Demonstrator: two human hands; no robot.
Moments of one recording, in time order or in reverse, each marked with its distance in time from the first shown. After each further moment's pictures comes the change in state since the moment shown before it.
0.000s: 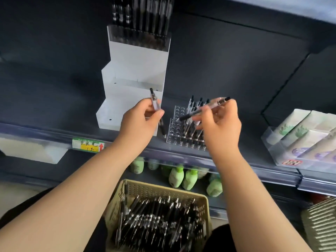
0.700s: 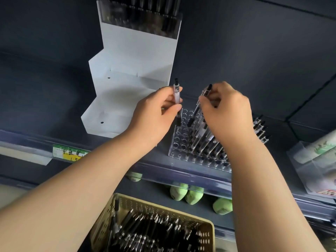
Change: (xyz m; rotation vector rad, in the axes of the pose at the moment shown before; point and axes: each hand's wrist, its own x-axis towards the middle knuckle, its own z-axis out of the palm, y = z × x) left_hand 0.058 -0.014 0.042 -0.058 -0.059 0.110; right_hand 0.083 0.022 0.032 -0.577 -0.224 -0.205
